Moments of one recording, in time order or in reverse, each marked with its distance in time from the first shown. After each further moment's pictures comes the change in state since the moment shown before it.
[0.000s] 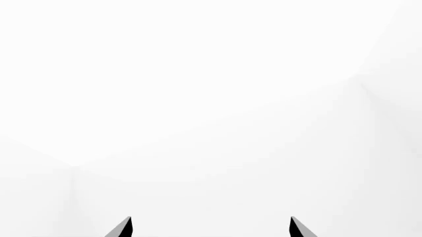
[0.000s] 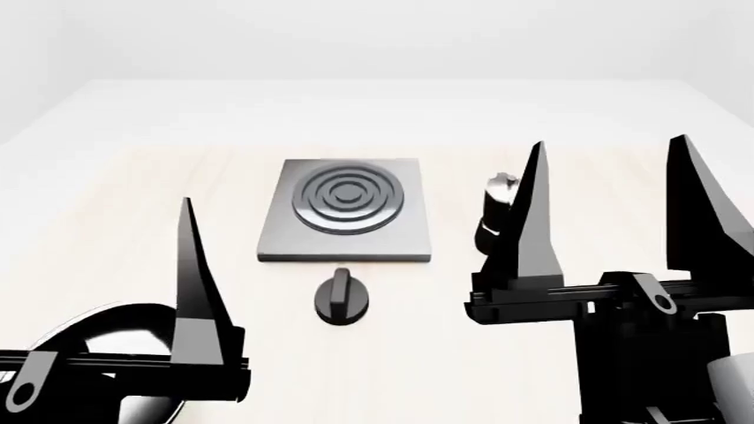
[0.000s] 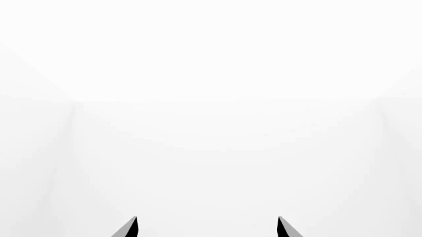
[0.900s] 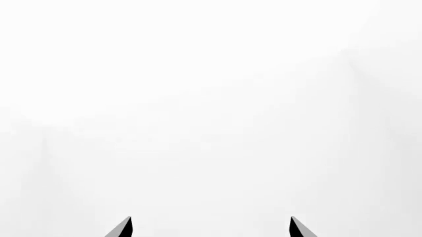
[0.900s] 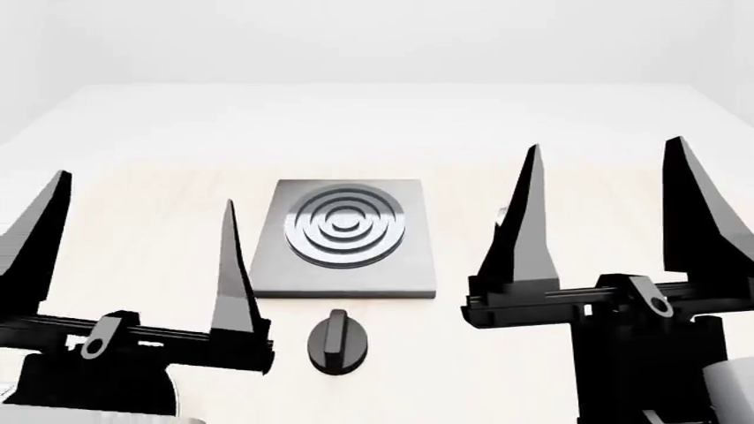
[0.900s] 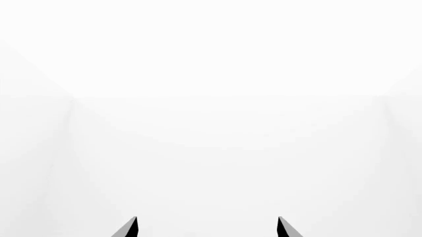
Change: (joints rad) left arm -0.040 -0.007 0.040 -0.088 -0.058 -0.086 0.001; right arm 0.004 0.032 -0.029 -0.001 0.007 -0.008 0.035
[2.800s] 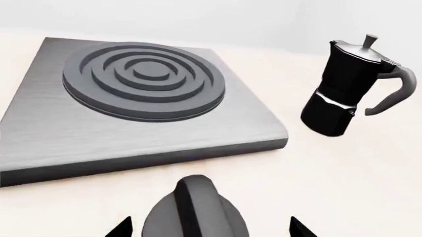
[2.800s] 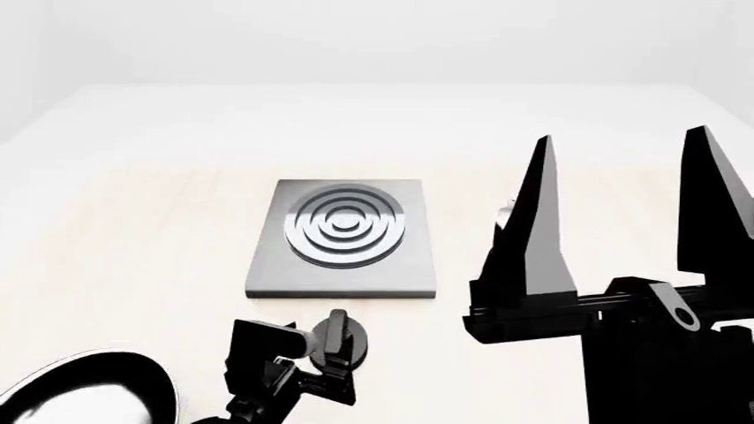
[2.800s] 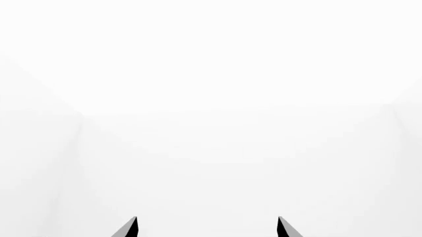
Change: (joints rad) left arm -0.177 0.032 0.103 -0.876 -0.410 -0.321 0.169; right arm 0.028 0.050 -0.037 -0.056 0.041 -0.005 0.060
